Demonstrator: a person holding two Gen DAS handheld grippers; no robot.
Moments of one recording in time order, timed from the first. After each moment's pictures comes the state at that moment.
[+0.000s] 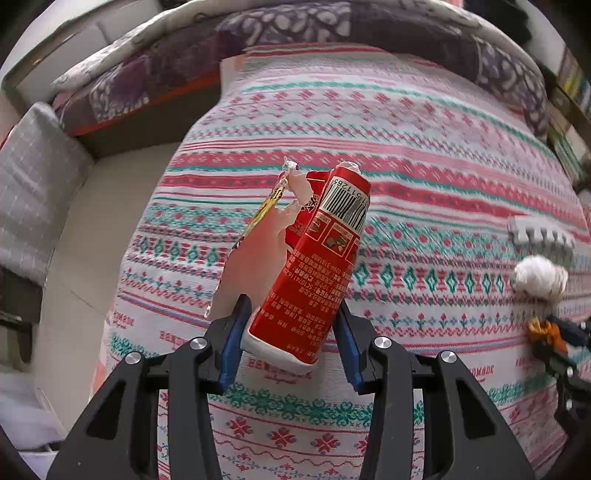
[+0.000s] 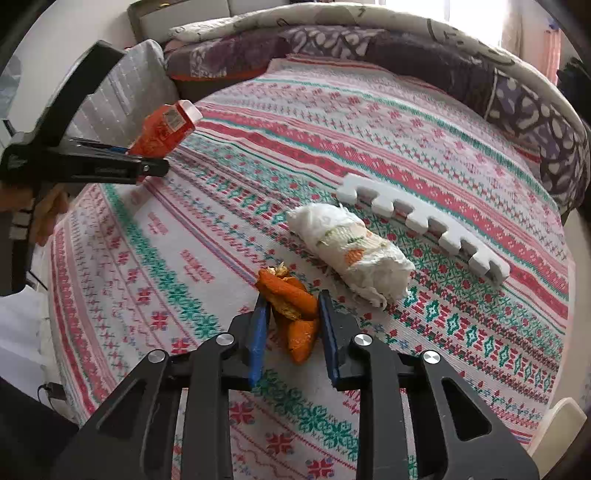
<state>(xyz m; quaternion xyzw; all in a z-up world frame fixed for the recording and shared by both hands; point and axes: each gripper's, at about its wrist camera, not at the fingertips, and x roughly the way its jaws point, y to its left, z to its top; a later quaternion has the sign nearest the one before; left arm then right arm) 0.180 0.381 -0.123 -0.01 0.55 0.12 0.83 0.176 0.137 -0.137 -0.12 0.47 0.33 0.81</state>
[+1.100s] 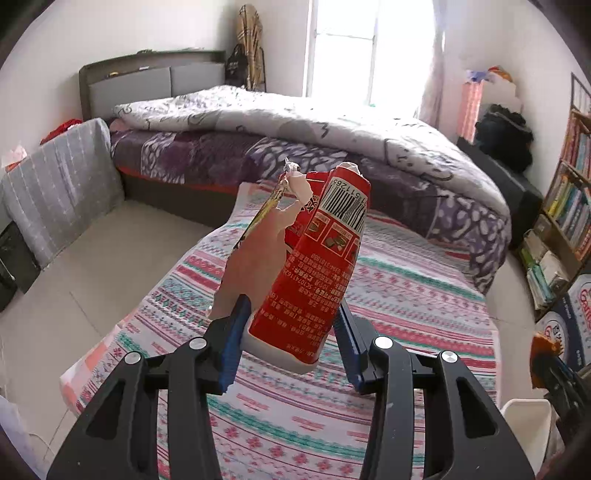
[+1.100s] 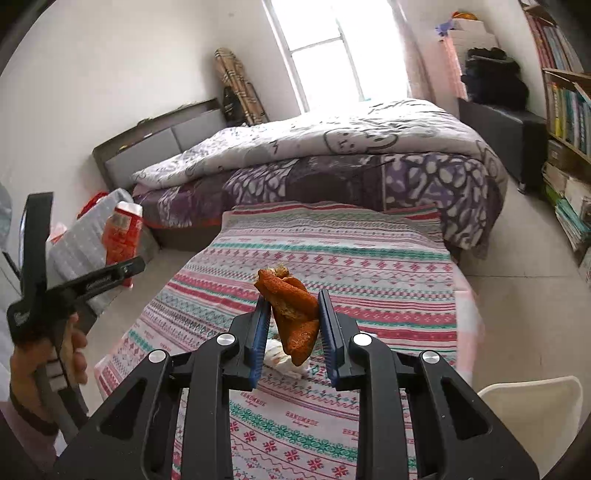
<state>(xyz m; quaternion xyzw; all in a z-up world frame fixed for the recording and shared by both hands) 0.139 0.270 0.022 -0.10 0.34 0.17 0.92 0.174 0.012 -0.009 0.06 0.32 0.25 0.91</state>
